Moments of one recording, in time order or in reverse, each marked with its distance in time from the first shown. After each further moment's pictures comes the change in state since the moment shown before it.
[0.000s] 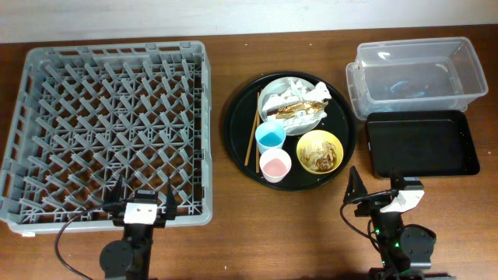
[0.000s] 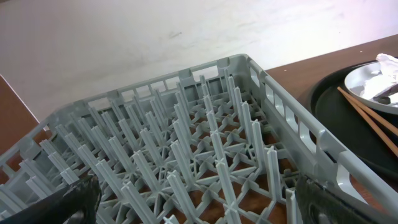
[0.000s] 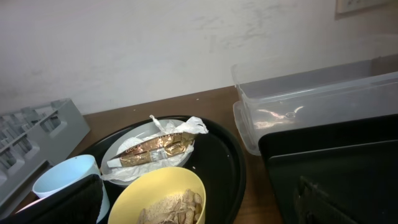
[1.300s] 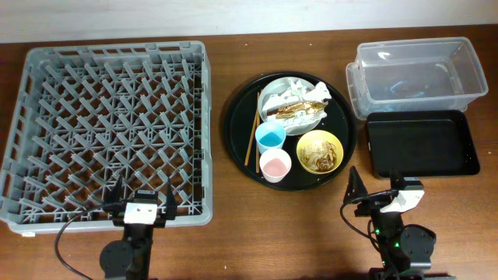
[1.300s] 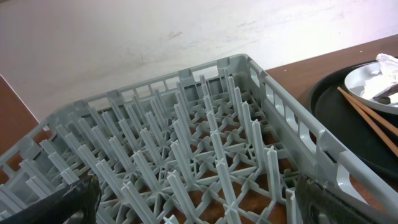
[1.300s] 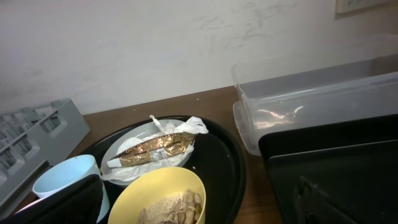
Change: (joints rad) left arm 0.000 0.000 0.000 0.000 0.000 0.000; right arm 0.000 0.000 0.000 0.000 0.000 0.000
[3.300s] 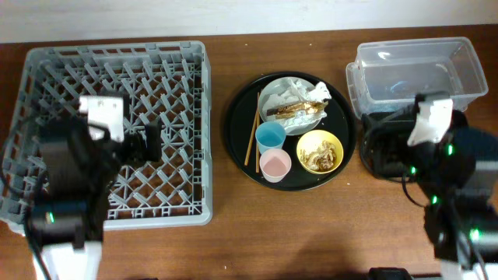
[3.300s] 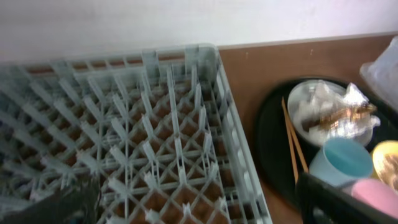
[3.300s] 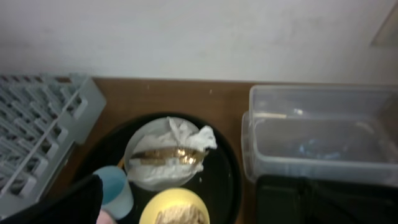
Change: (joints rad) left arm 0.000 1.049 1.191 -0.686 0.121 -0.181; right arm 0.001 0.885 1.066 -0.564 -0.101 -0.232
